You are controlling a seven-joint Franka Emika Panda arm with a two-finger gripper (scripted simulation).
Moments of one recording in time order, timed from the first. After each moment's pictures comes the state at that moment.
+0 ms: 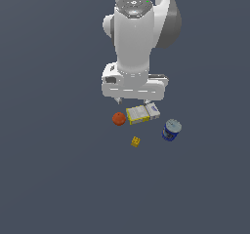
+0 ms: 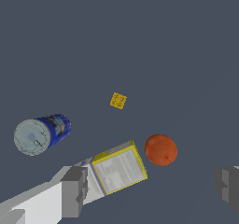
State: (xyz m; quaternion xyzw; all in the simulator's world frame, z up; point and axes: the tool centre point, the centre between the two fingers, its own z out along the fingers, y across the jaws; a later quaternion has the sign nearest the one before) arm -0.008 0.028 0.256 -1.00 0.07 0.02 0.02
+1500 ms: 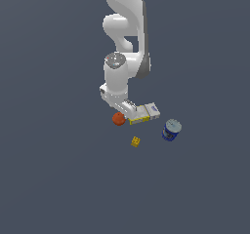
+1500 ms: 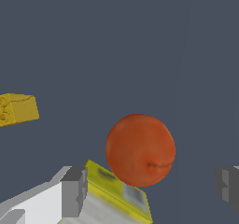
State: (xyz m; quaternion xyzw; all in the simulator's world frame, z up) arm -0.085 -0.032 0.098 -0.93 0.36 0.00 0.00
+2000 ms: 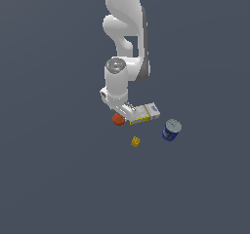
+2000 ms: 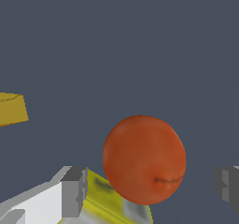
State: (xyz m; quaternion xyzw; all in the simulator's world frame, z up) arm -0.085 -0.032 0.078 -0.93 0.36 0.00 0.00
